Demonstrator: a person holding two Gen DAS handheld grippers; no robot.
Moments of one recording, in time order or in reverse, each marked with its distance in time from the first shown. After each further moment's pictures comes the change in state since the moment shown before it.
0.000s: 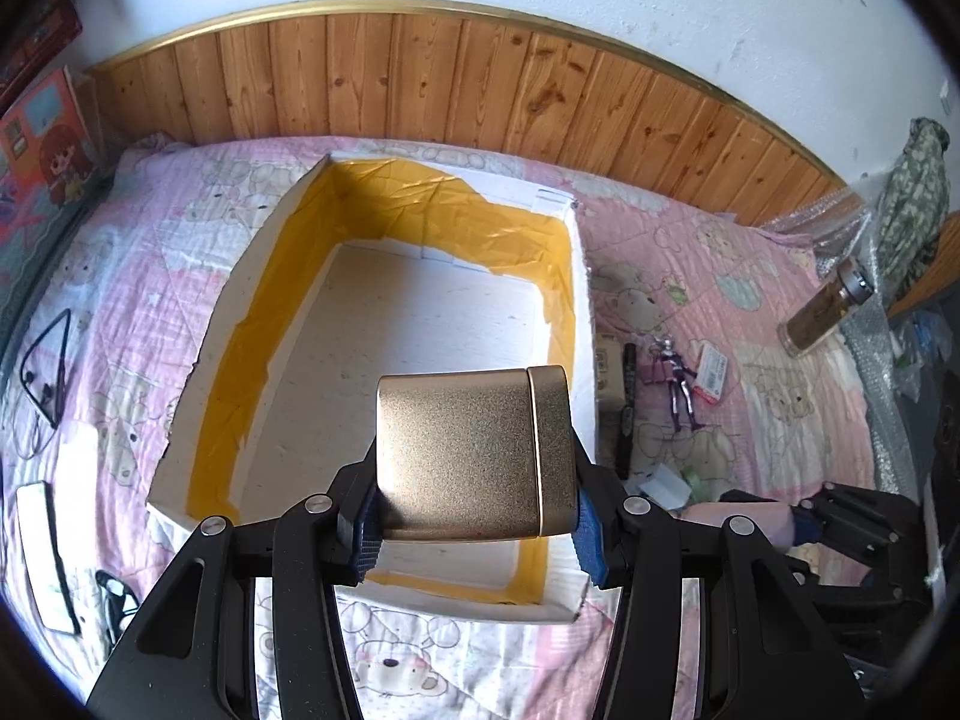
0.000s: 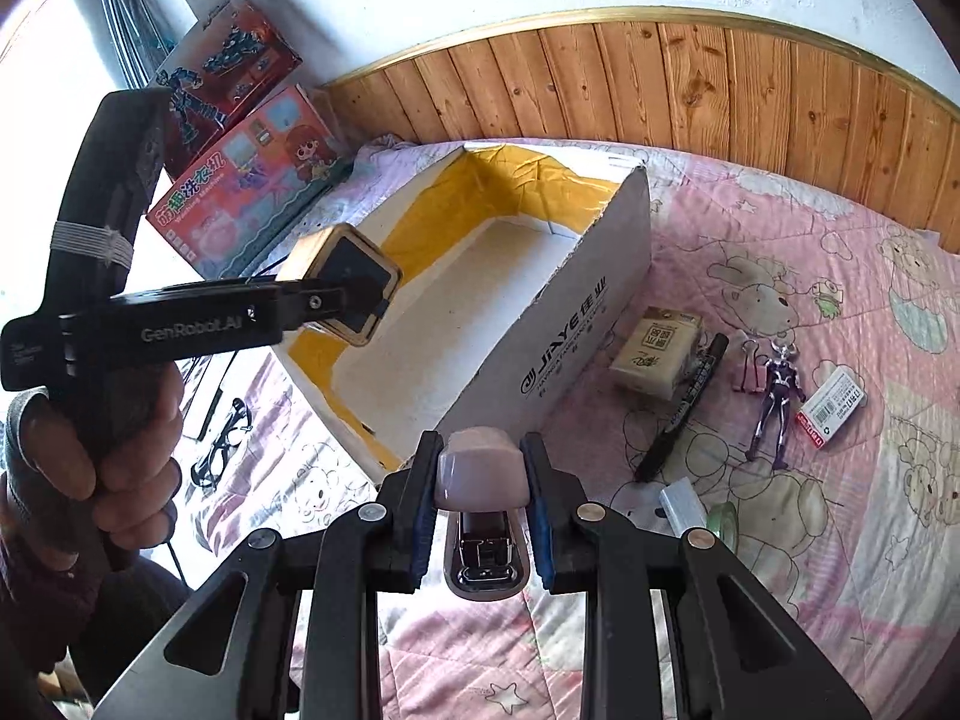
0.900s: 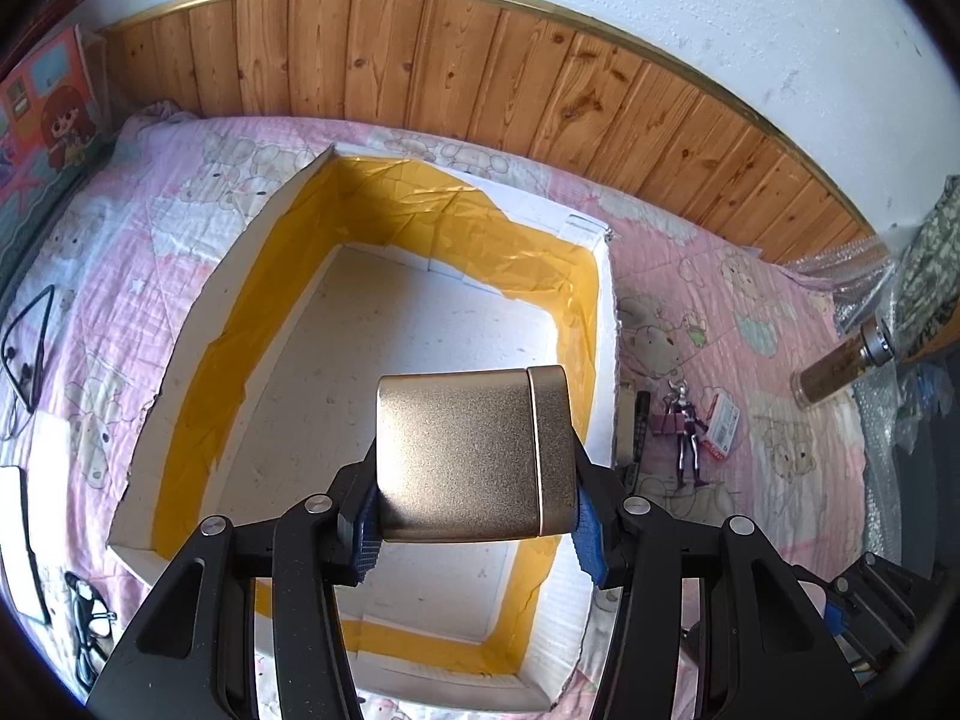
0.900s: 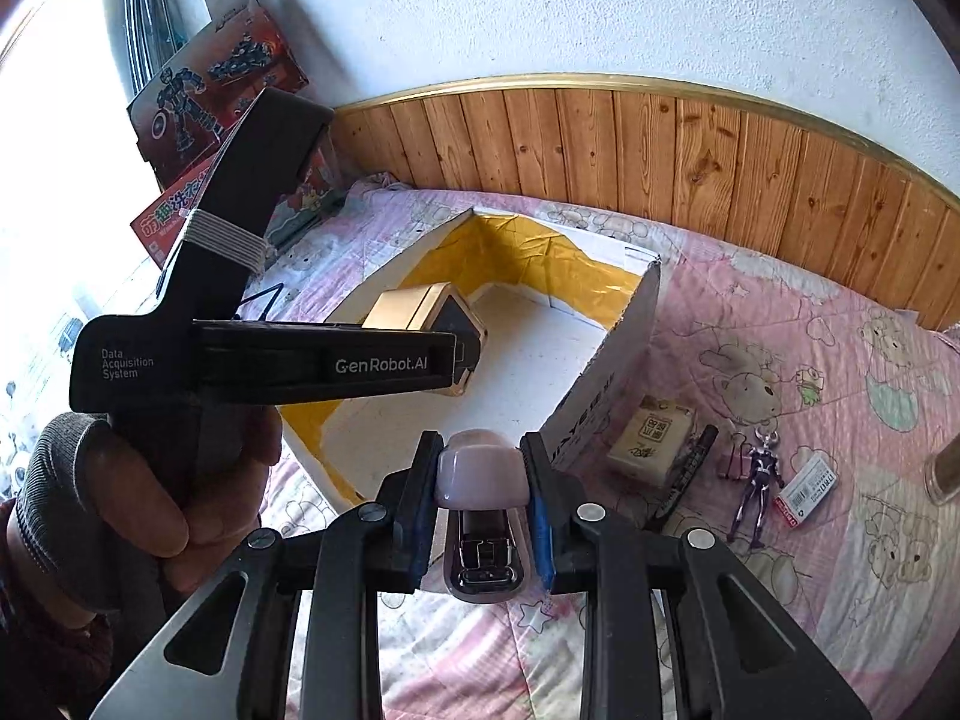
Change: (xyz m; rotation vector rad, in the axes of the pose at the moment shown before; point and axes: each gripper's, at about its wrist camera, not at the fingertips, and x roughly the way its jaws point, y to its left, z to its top) left arm 0.034 0.008 0.035 -0.094 0.019 -0.016; right arm 0.004 0.031 0.040 -0.078 -0.082 -0.099
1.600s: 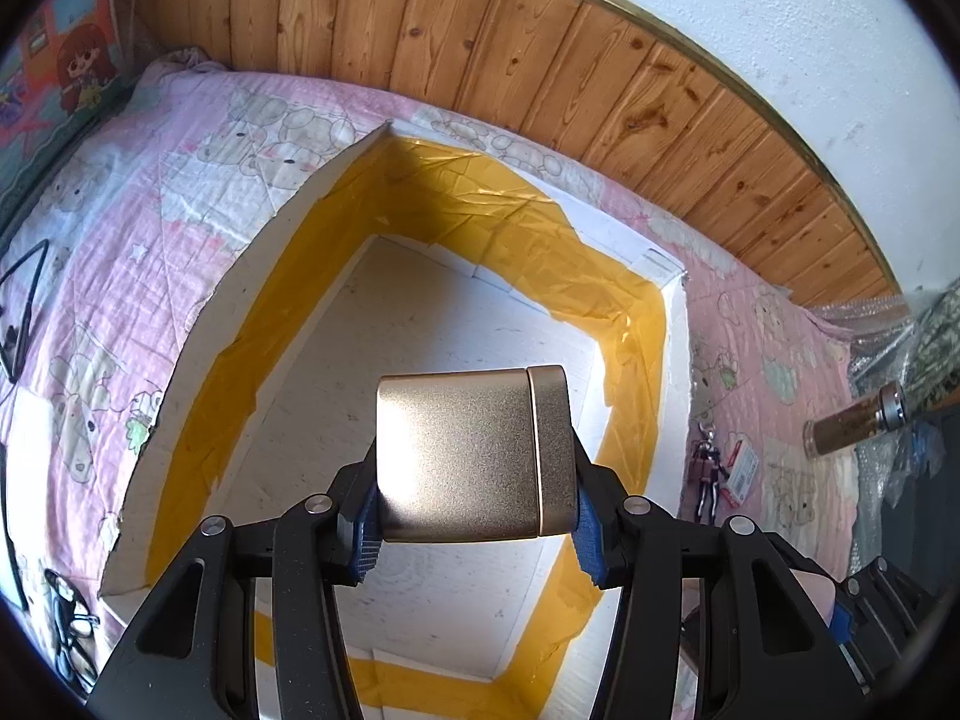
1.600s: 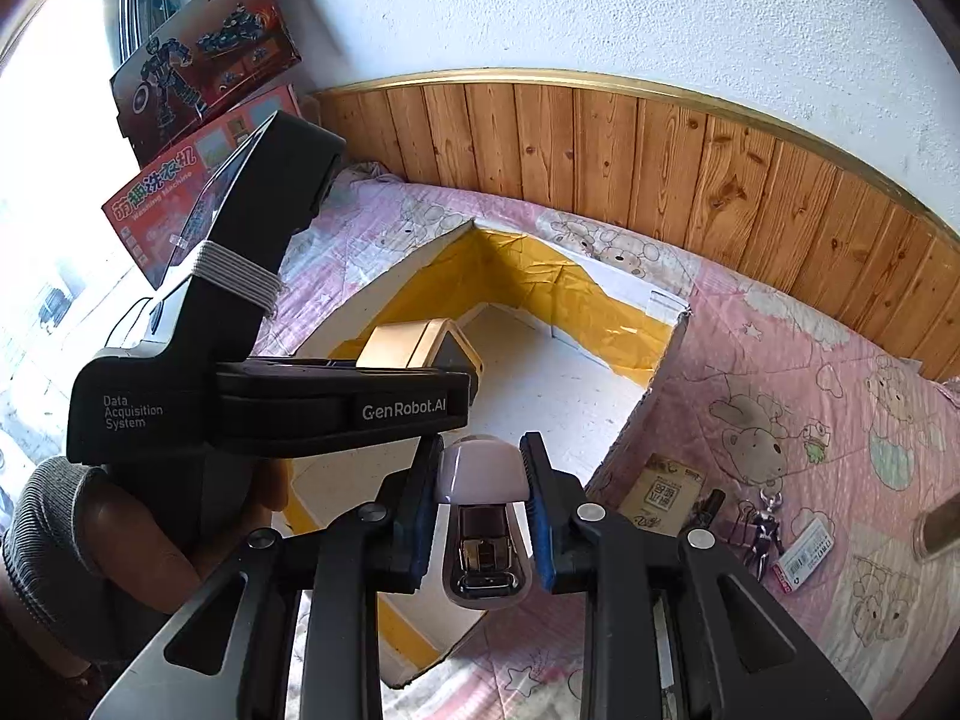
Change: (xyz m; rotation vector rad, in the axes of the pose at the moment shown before) left arm 0.034 0.038 0.027 -0.113 0.047 -0.011; right arm 0.047 0.015 0.042 -0.066 0.037 -0.061
